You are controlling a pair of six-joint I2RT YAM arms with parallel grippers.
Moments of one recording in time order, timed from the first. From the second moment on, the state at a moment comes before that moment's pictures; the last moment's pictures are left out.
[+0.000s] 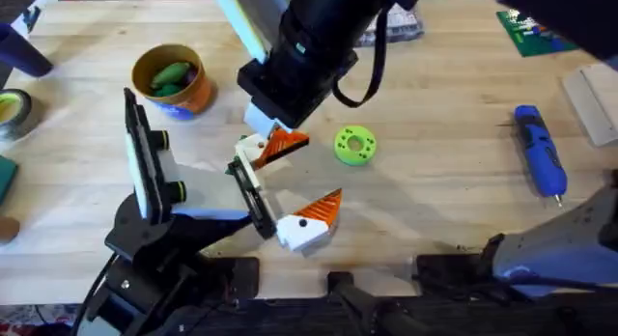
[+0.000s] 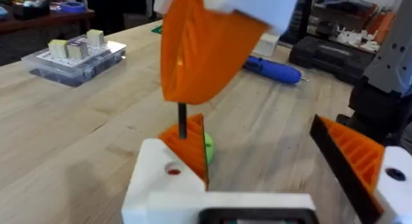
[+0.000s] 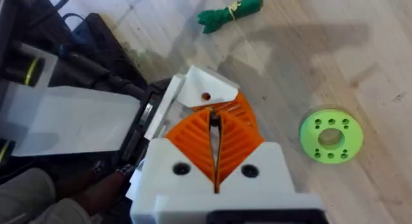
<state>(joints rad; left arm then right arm) -0.50 0.00 0.01 -0.06 0.58 -0.11 0.93 1.80 1.98 -1.42 -0.23 0.07</state>
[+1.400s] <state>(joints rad) -0.50 0.00 0.01 -0.06 0.58 -0.12 0.93 1.85 1.98 -1.39 -0.28 -0.04</state>
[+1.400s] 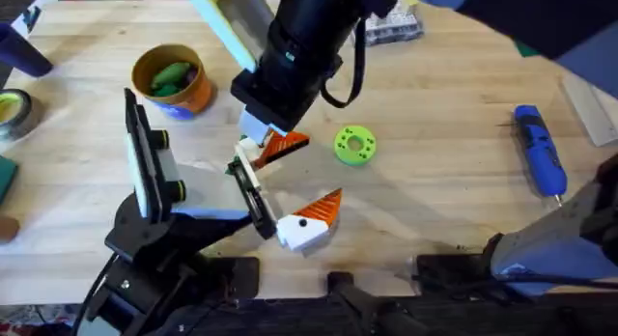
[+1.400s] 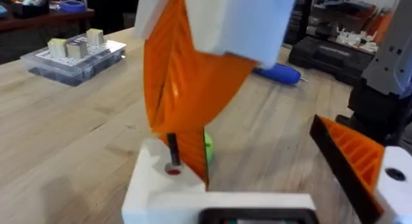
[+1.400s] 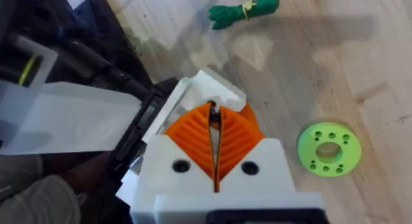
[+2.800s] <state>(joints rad) -0.50 0.00 0.01 -0.06 0.59 -0.14 0.93 1.89 1.99 -1.44 -0.32 -0.12</state>
